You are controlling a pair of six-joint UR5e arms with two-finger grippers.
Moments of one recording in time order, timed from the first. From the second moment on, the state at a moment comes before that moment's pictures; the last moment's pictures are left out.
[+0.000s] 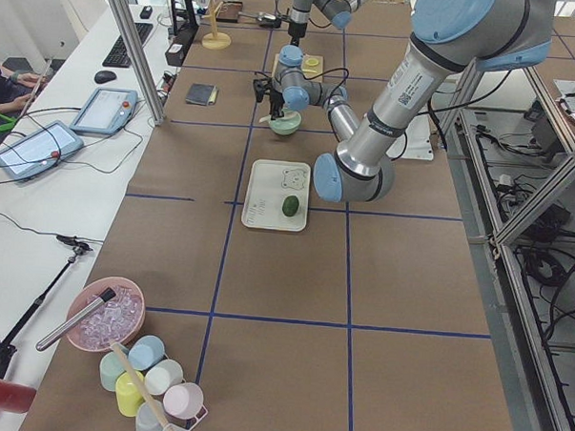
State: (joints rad) left arm -0.55 -2.35 -1.50 -1.89 -1.79 -1.59; right arm 0.73 -1.39 1.93 -1.24 1.99 1.20
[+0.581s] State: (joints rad) left arm -0.59 -2.35 -1.56 -1.86 -1.80 -1.58; right arm 0.65 -1.33 1.85 -1.27 1.91 1.20
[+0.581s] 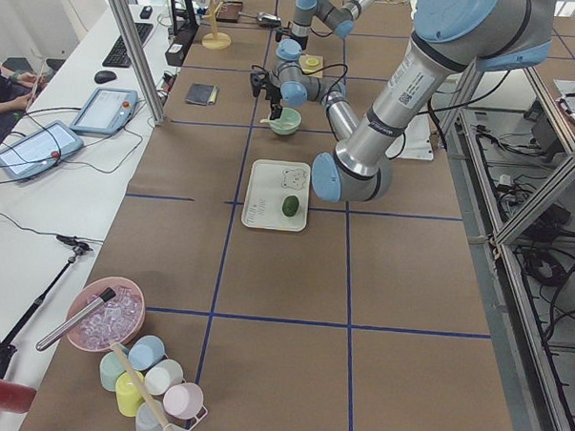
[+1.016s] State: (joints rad) left arm -0.64 -2.30 -1.68 -1.73 -1.84 -1.48; right arm 0.63 -1.30 1.77 -1.27 1.88 1.20
